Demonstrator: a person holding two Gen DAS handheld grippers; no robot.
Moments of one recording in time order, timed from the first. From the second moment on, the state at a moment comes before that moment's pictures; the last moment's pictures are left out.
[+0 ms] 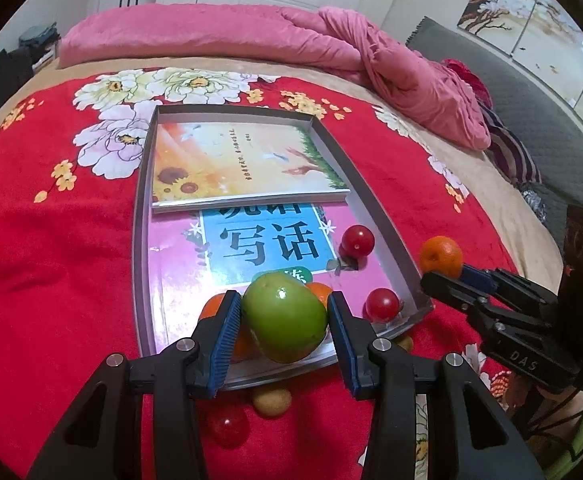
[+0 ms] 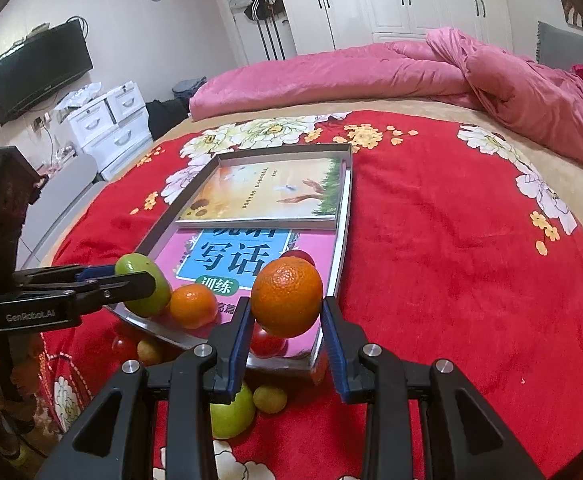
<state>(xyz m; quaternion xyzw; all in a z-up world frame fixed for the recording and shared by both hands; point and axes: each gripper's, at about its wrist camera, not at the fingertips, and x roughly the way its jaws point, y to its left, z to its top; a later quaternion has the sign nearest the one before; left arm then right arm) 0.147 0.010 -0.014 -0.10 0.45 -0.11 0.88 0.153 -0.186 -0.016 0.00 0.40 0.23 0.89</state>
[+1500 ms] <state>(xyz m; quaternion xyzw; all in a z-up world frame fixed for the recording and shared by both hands) 0.194 0.012 -0.033 -0.13 0.48 -0.10 0.86 0.181 -0.162 -0.039 -0.04 0.43 0.25 0.87</state>
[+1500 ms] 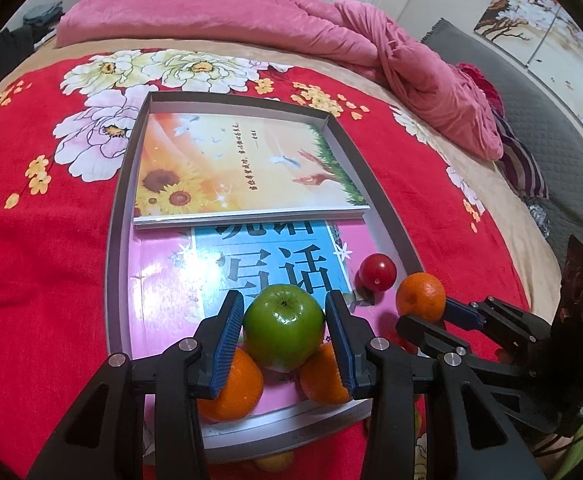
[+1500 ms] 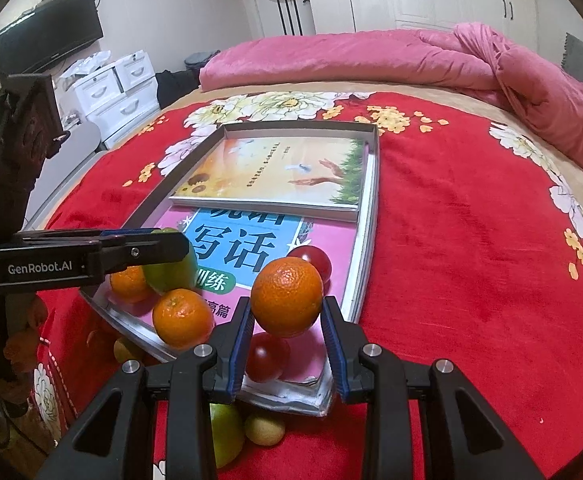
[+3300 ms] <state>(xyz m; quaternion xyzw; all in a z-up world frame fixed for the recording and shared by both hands) 0.188 0.010 -0.036 -0.13 0.48 -0.11 0.86 0.160 -0.166 -0.022 -0.05 0.38 0.24 0.89</state>
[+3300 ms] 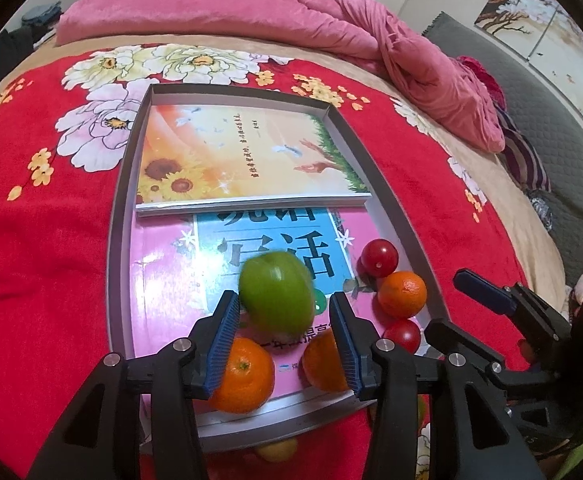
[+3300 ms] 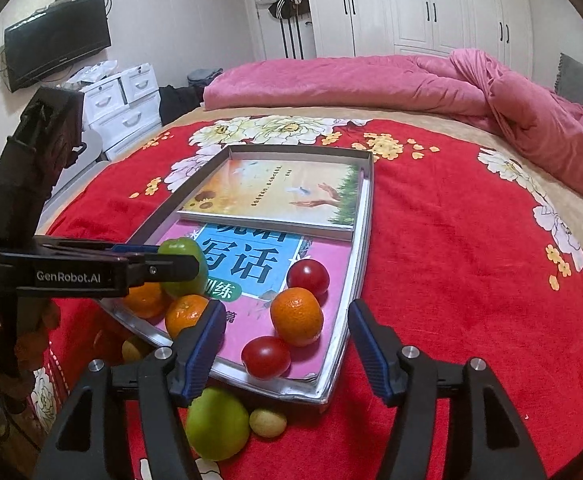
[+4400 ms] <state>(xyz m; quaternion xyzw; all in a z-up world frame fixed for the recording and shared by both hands) 0.175 0.008 -0.017 -0.11 0.47 -0.09 0.87 0.157 -0.173 -0.011 -0.03 0.36 0.23 0.90</state>
